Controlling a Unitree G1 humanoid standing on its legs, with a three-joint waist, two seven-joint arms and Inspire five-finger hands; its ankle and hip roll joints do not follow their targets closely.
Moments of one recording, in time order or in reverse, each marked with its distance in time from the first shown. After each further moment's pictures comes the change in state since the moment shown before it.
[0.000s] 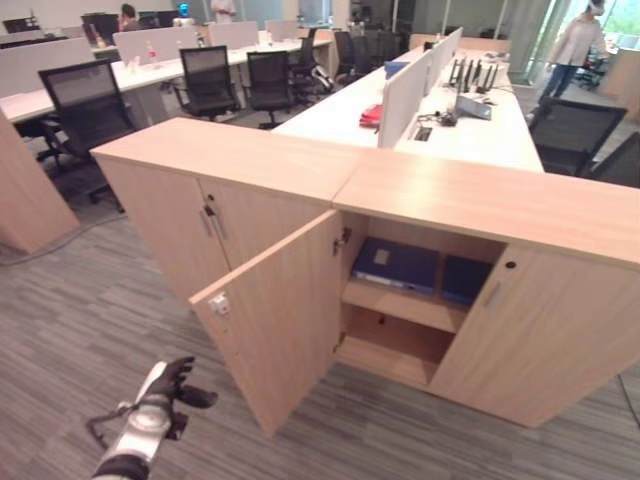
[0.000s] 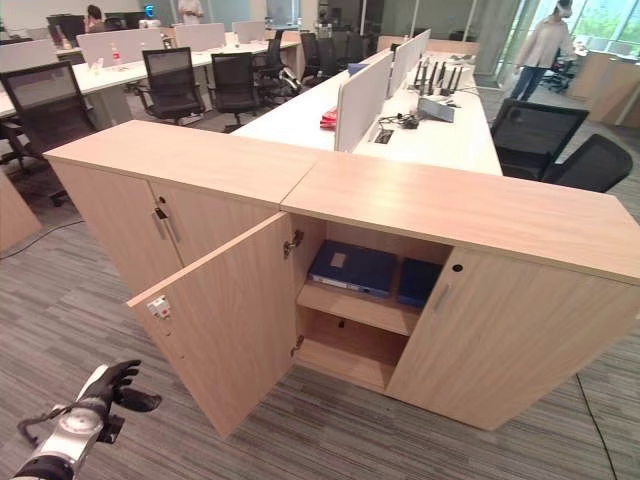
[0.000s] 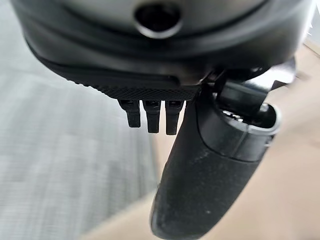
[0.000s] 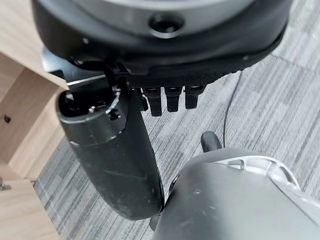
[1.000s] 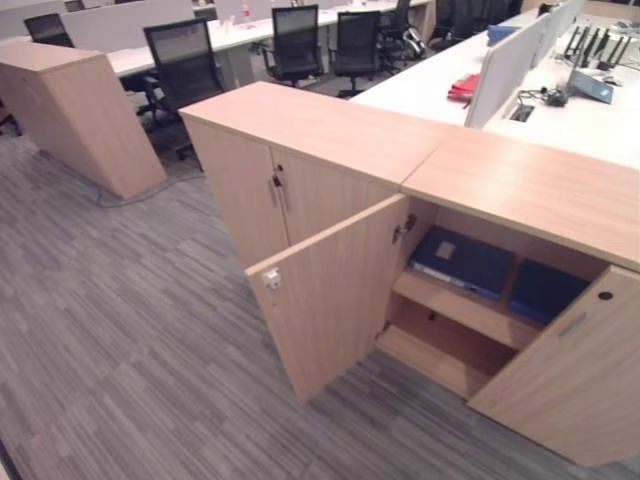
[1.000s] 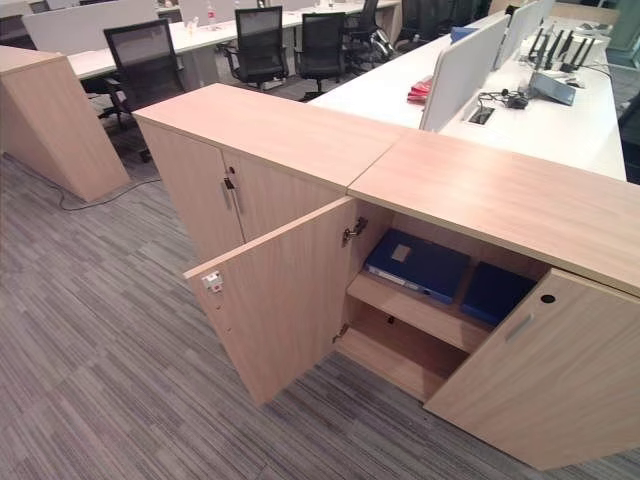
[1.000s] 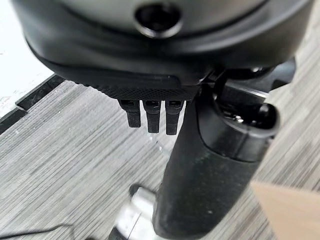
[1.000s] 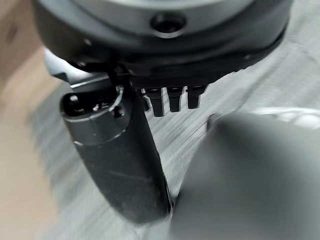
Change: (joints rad) left arm 0.299 -0.353 0.206 0.465 -0.189 0.009 -0.030; right arm -0.022 0.033 -0.053 0.092 0.040 0.034 -0.025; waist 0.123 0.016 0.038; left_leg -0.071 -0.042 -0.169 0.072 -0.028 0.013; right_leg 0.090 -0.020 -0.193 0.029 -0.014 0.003
